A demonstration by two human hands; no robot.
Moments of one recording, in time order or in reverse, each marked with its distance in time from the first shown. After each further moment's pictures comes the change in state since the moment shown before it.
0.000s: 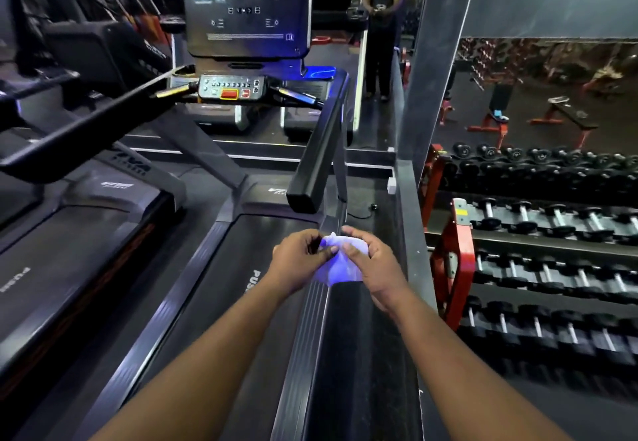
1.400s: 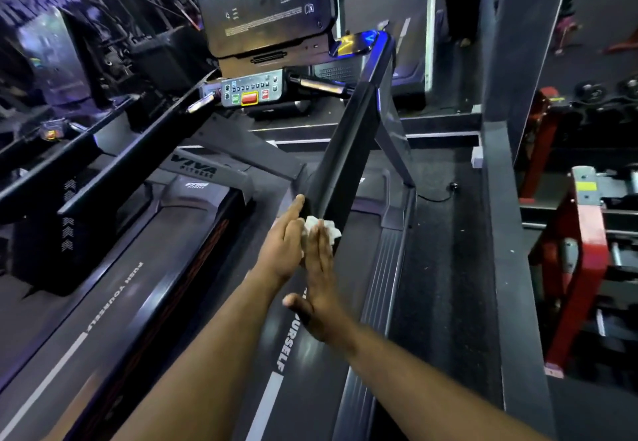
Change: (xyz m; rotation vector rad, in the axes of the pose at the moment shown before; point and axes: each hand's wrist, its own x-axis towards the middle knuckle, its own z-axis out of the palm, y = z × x) left_hand 0.148 0.012 -0.029 -0.087 0.156 -0.255; right_hand 0.133 0.047 0.073 -0.342 -0.306 -0.493
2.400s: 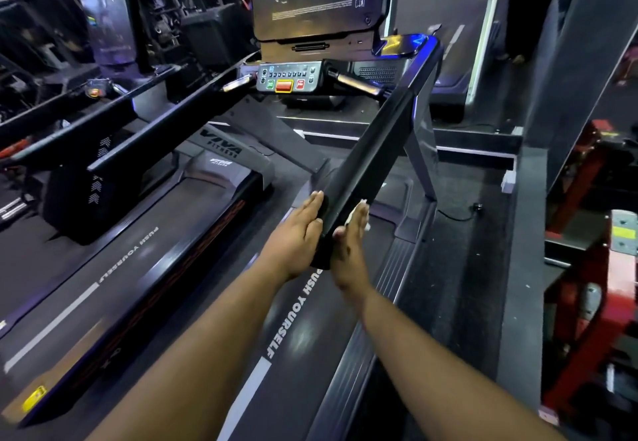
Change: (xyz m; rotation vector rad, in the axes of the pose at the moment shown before) left_hand 0.006 0.000 0.004 0.394 0.015 0.086; right_hand 0.057 0.043 -0.032 0.246 0.121 0.340
